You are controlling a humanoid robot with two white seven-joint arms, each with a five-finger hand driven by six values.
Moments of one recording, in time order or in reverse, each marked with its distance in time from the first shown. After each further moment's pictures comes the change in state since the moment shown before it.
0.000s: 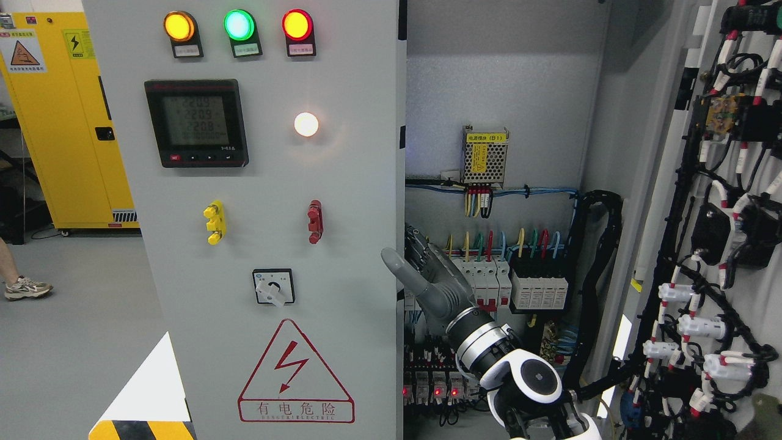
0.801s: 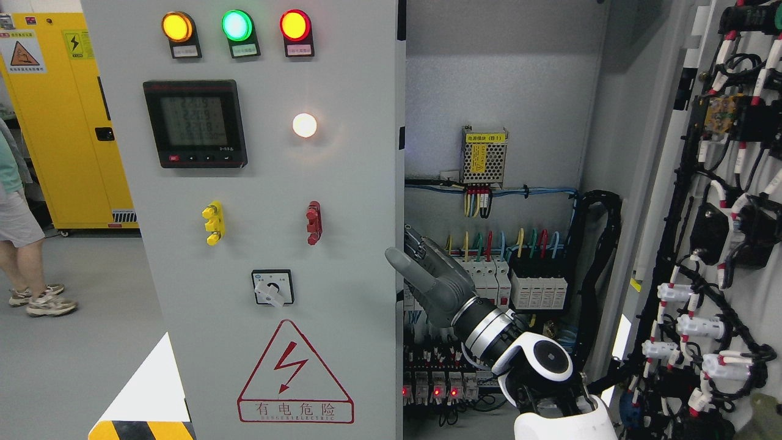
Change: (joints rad) left arm 0.000 -0.018 0.000 -0.003 0.000 0.000 -0.001; right arm -0.050 -0.004 -0.064 0.097 -0.009 -0.010 0.198
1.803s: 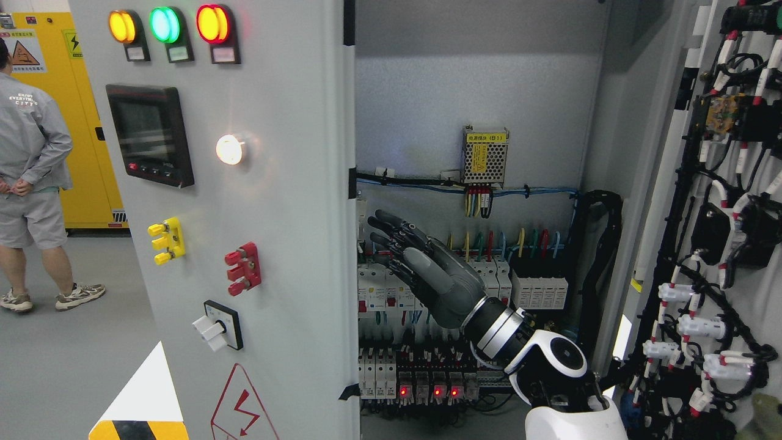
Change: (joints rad) left arm 0.000 -0.023 0.001 0.007 0.000 0.000 0.000; right arm 0.005 -0.004 -0.051 -0.003 -0.087 0.001 0.131
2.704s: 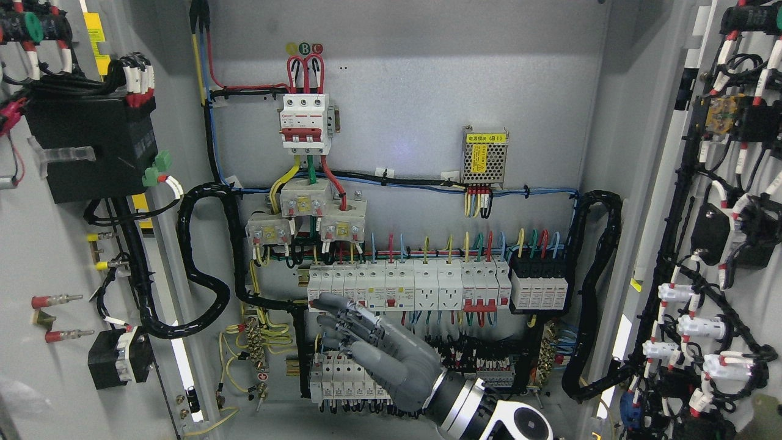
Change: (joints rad) left arm 0.000 -0.004 0.001 0.004 0.002 0.000 0.000; right arm 0.235 -0.011 0.250 -0.141 -0.022 0.002 -0.004
